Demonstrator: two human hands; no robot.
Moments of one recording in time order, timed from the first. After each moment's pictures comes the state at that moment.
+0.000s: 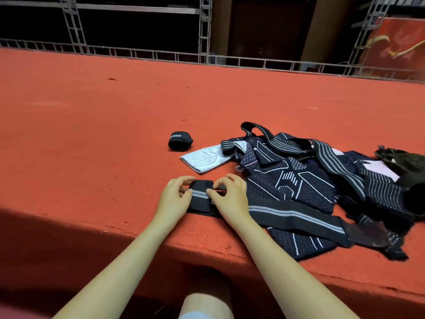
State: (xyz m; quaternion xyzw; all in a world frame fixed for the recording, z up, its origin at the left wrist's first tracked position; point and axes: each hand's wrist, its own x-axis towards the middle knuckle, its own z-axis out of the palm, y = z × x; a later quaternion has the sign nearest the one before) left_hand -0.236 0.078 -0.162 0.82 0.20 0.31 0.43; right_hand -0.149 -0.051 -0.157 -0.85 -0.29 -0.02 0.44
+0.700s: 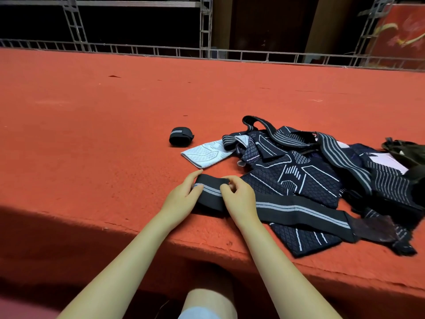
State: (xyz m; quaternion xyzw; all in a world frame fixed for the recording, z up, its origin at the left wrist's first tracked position) left_hand -0.243 0.067 -0.156 0.86 0.16 0.19 0.44; right_hand -0.160 -0.065 -0.150 -0.80 -0.23 0.00 0.56
